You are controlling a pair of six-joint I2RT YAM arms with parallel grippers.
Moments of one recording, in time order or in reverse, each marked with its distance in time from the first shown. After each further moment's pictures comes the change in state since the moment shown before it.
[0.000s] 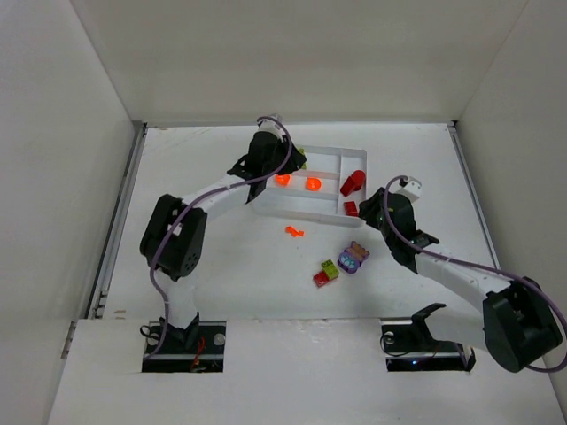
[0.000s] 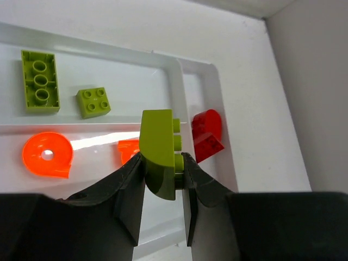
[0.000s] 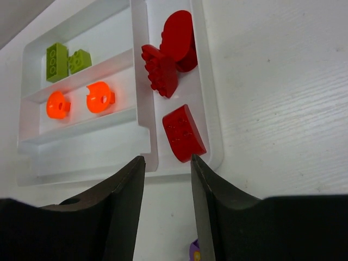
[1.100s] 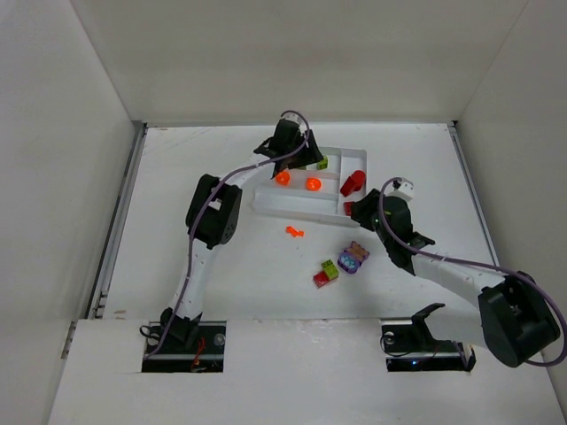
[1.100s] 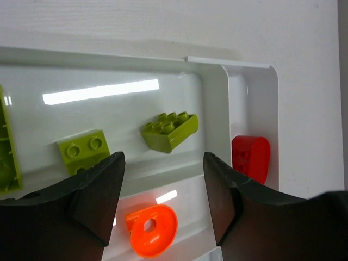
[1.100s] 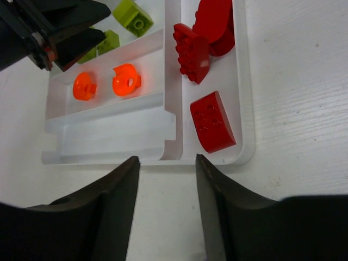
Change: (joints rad) left arm 0.026 0.580 0.696 -0.368 0.117 0.003; right arm 0.024 0.019 -0.049 0.119 -0.087 0.023
